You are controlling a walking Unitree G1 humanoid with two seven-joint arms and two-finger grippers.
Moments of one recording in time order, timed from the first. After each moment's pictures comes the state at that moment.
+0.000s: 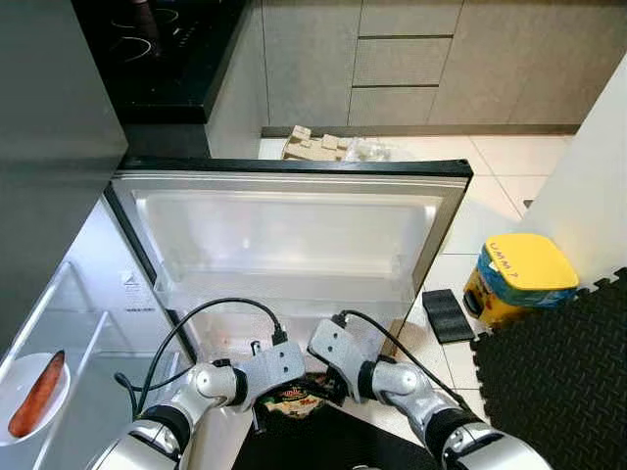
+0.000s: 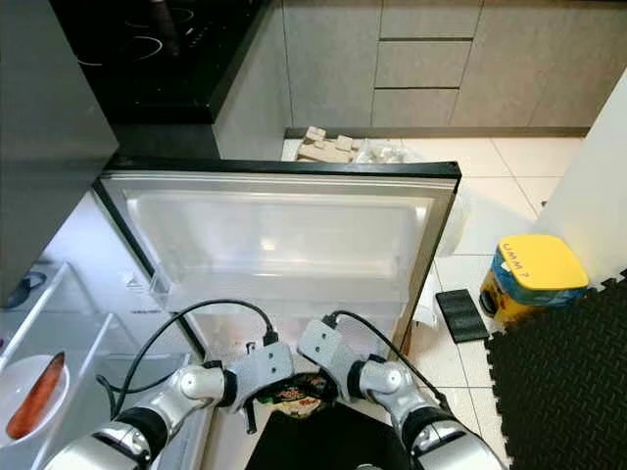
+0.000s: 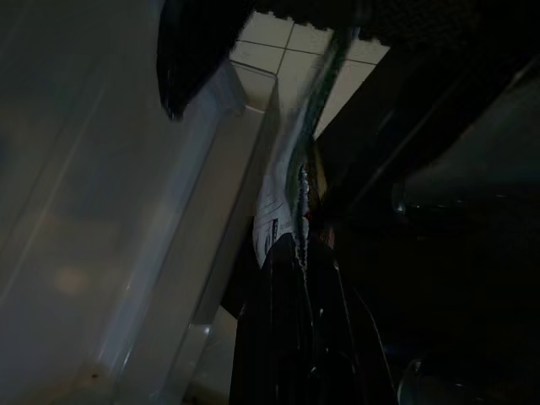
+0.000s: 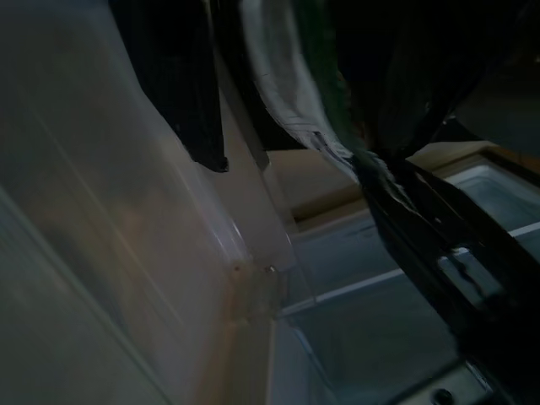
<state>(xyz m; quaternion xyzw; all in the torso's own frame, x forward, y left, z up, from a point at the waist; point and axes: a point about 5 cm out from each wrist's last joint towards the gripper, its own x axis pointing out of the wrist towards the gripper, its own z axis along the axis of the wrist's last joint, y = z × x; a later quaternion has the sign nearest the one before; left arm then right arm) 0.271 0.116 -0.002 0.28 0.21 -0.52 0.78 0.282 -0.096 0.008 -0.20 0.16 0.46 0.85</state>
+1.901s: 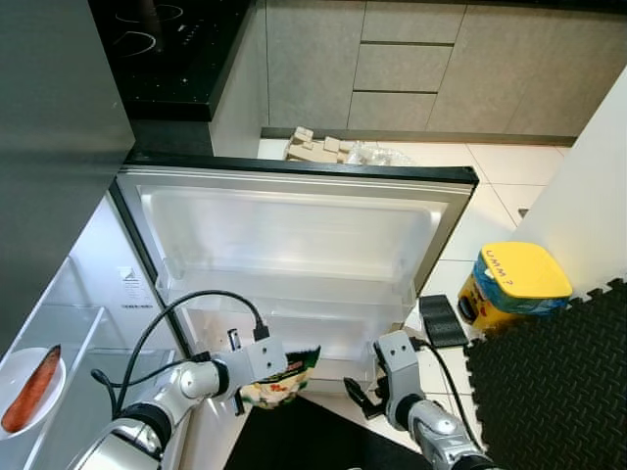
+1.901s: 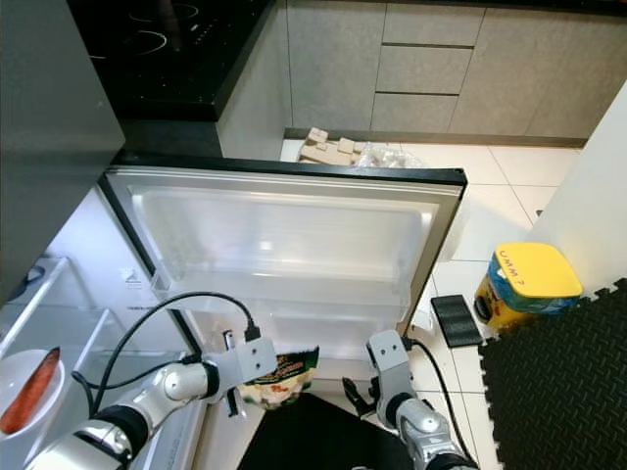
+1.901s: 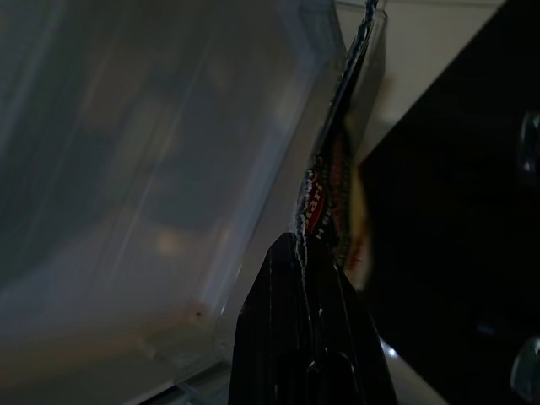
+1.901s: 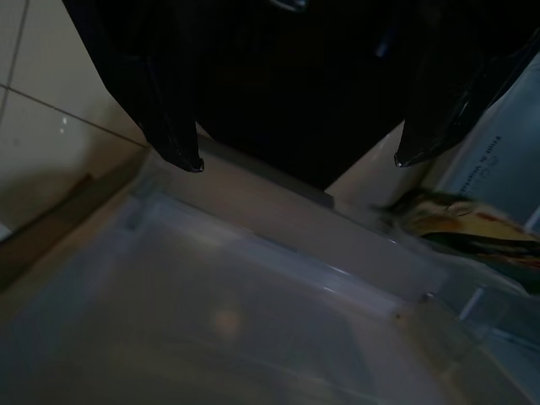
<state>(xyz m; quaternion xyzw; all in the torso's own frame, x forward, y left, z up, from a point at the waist) 0.279 0.144 0.001 0.38 0.18 -0.44 0.79 0.254 -0.147 -0.030 -0.03 0.26 0.21 0.94</state>
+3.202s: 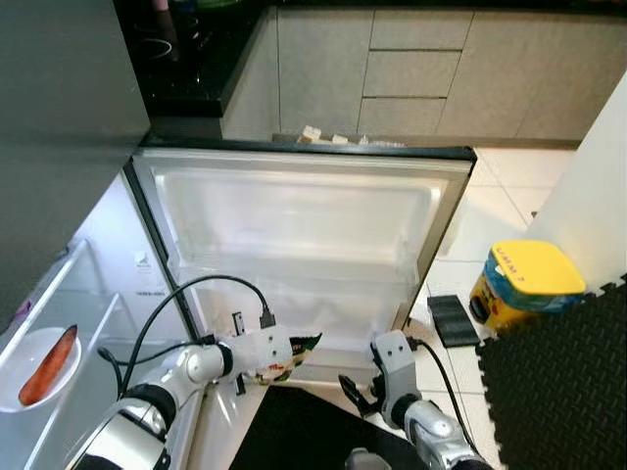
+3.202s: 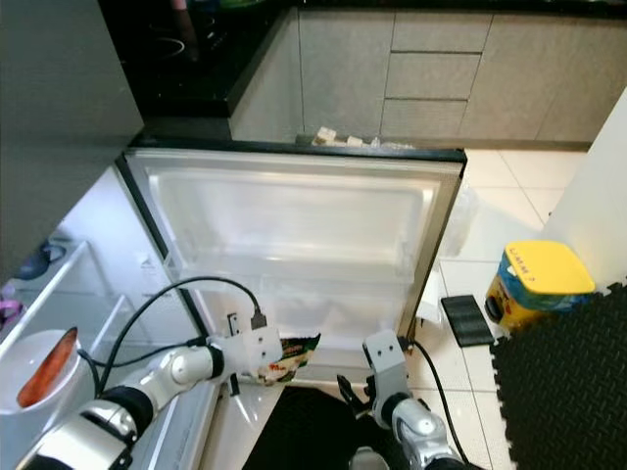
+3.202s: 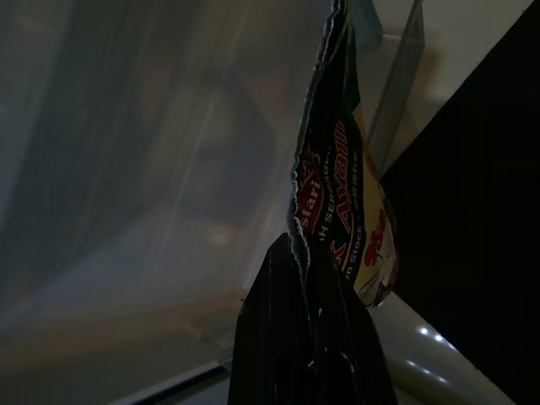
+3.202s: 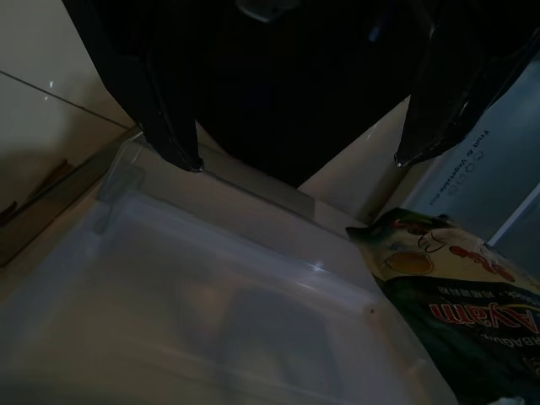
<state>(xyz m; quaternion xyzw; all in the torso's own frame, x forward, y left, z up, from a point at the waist) 0.299 0.142 0.017 0.42 0.15 -0.41 0.79 0.253 -0.143 -0.029 -0.03 0.24 0.21 0.95</state>
